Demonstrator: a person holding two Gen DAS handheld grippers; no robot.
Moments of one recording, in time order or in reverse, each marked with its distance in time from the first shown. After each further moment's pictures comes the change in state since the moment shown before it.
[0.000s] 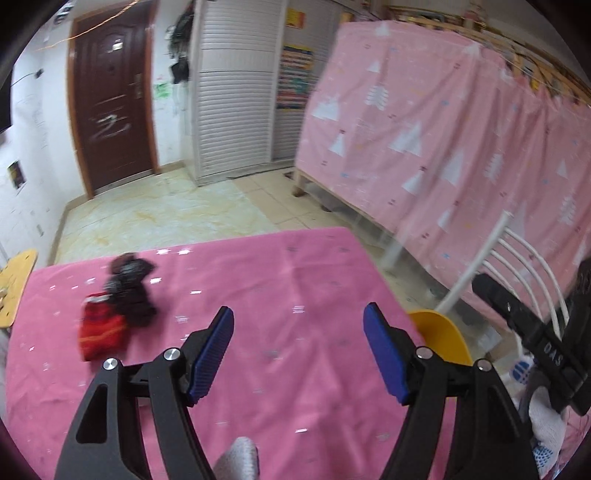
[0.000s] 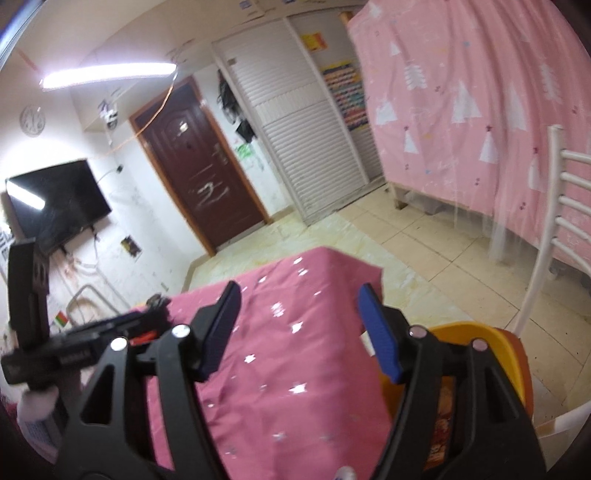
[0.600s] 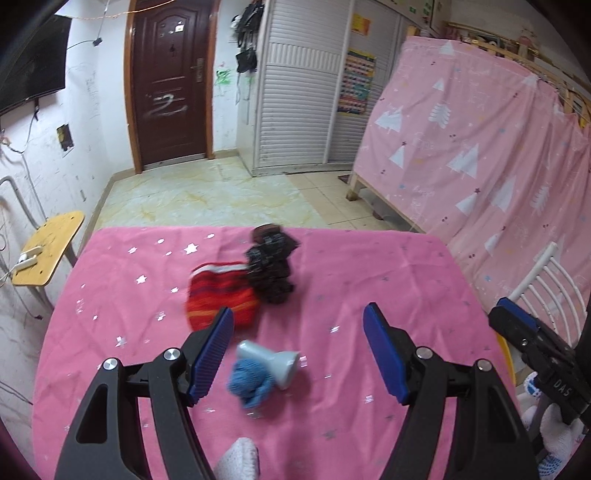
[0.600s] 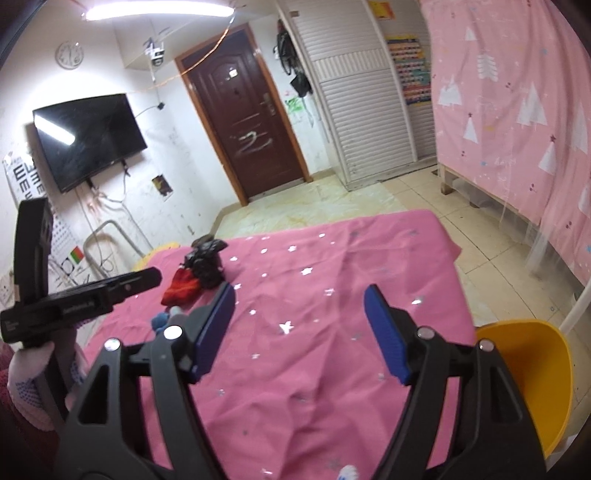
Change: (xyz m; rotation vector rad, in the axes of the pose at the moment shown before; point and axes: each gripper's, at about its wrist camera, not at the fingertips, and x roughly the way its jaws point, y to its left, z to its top) left arm -0.023 0.120 -0.024 -0.137 0.002 0.134; right arm 0.053 0.088 -0.022 -0.170 0.154 0.104
